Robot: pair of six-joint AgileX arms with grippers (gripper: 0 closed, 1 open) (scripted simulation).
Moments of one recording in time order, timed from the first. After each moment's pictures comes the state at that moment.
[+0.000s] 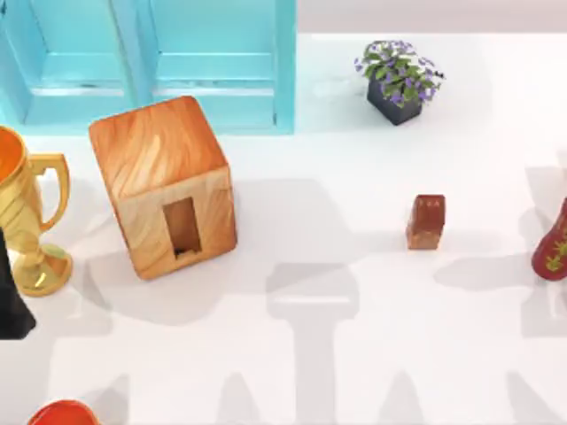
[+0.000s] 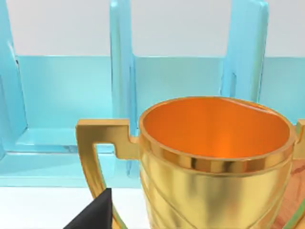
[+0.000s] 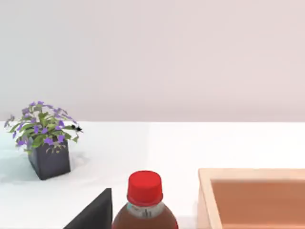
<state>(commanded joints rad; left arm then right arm) 0.00 0.00 0.00 0.00 0.00 0.00 0.00 0.00 0.00 0.00 0.00 0.00</state>
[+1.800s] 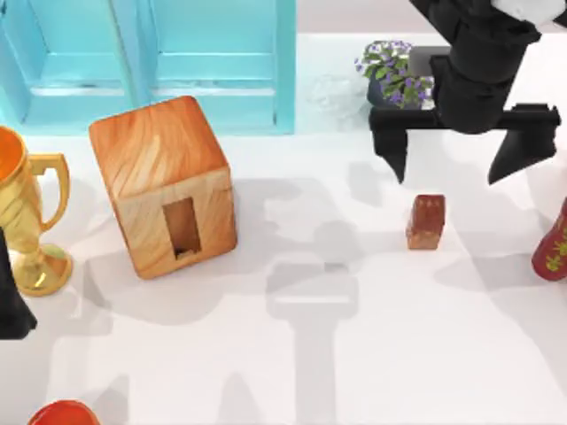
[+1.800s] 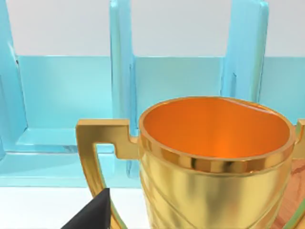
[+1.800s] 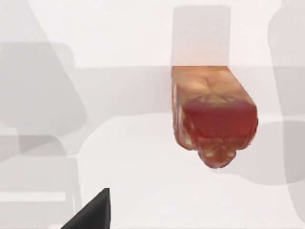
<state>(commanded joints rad) 0.00 0.00 0.00 0.00 0.00 0.00 0.41 2.14 1.90 -1.32 0.00 0.43</state>
